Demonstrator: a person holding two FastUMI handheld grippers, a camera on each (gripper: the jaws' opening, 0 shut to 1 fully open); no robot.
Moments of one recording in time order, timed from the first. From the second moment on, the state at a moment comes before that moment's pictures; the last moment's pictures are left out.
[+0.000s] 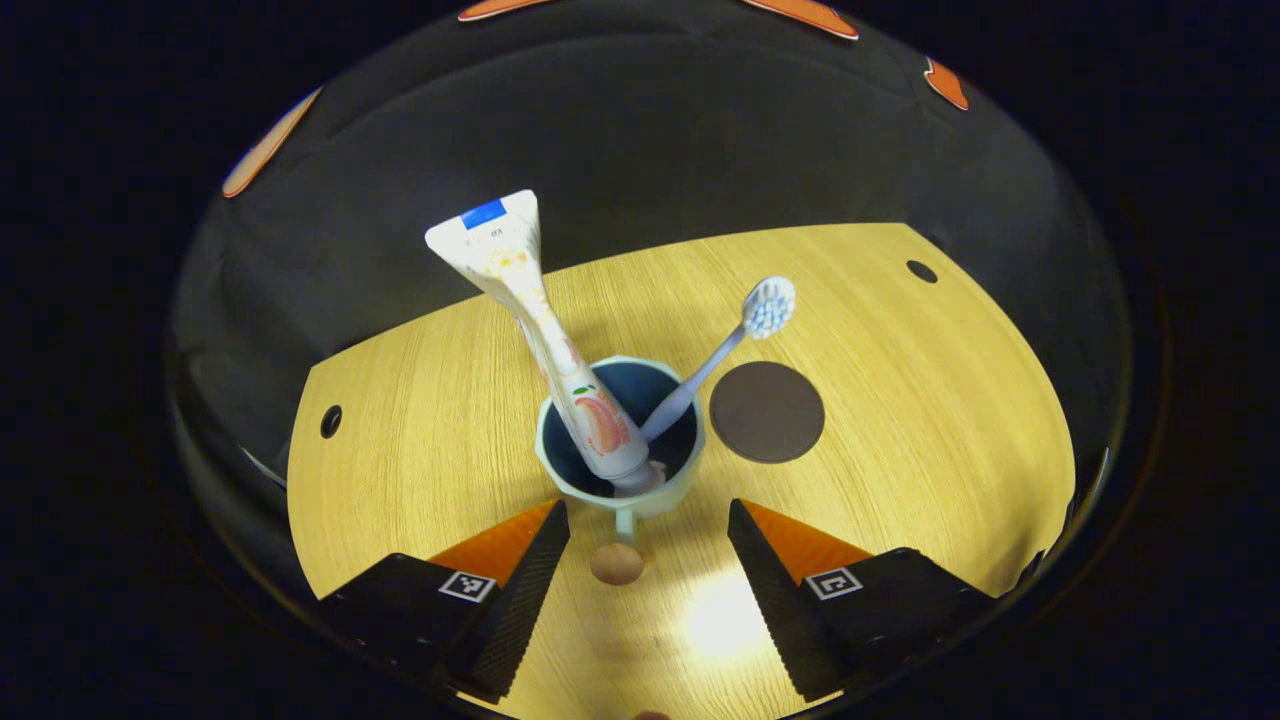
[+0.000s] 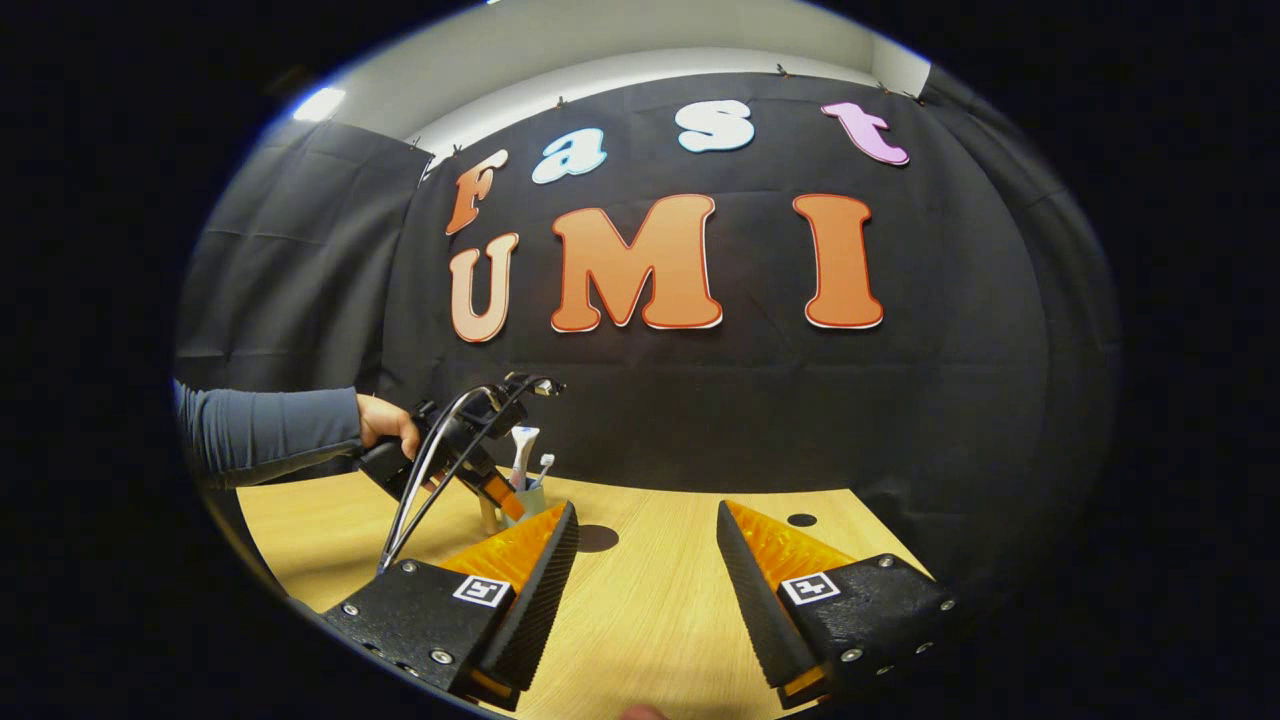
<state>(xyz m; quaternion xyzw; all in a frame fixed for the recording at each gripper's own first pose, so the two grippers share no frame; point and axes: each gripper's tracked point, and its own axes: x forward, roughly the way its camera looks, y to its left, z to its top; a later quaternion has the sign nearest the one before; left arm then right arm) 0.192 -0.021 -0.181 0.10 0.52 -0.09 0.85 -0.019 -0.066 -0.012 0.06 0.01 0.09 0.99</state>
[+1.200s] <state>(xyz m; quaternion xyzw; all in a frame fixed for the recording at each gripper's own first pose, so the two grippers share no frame) 0.198 -0.025 -0.216 0.04 0.54 -0.07 0.84 -0.033 -0.049 -0.023 0.07 0.02 0.11 0.99</state>
